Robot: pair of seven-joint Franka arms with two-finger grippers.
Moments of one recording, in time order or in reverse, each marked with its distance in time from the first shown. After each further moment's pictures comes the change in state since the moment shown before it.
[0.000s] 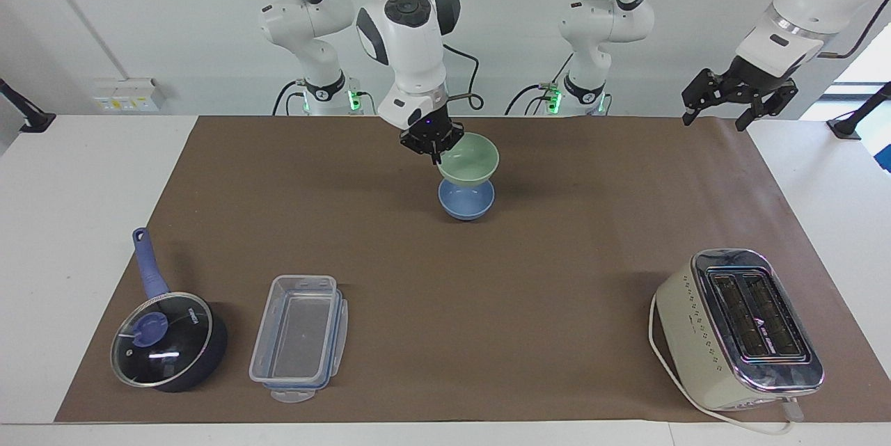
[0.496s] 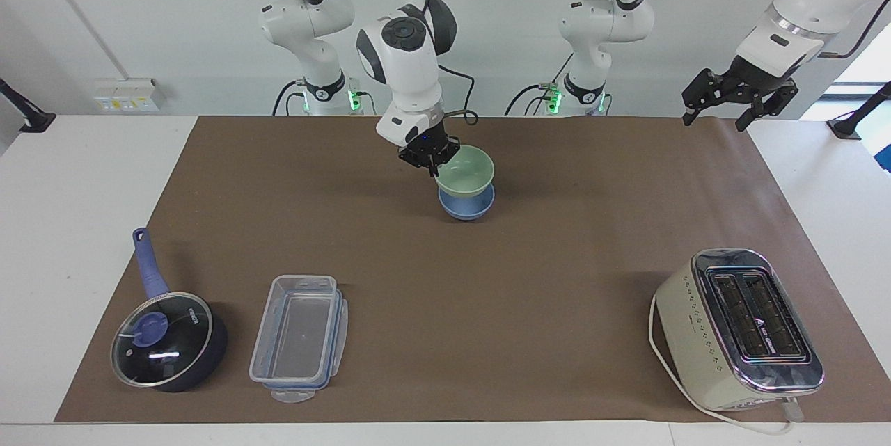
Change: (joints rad) left arm 0.000 0.000 0.000 0.000 0.000 0.000 0.000; right arm -0.002 0.027 -0.009 -0.059 0.007 0.099 -0.040
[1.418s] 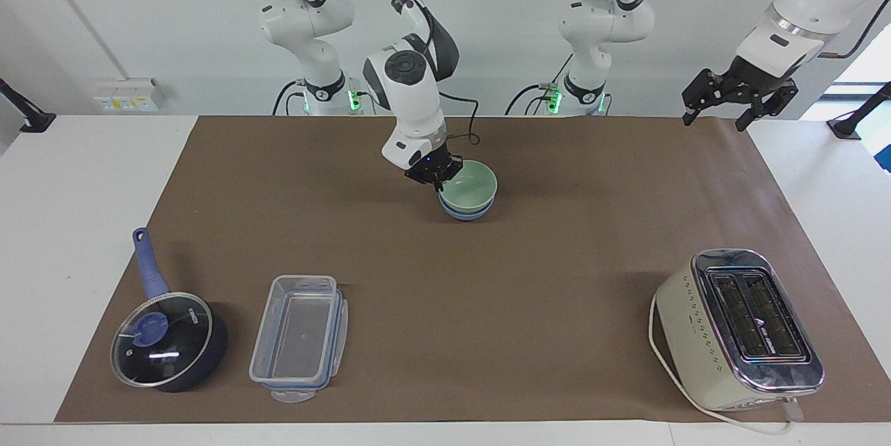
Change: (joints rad) left arm 0.000 0.000 0.000 0.000 0.000 0.000 0.000; right arm 0.003 0.073 0.002 -0.041 0.051 0.128 -0.004
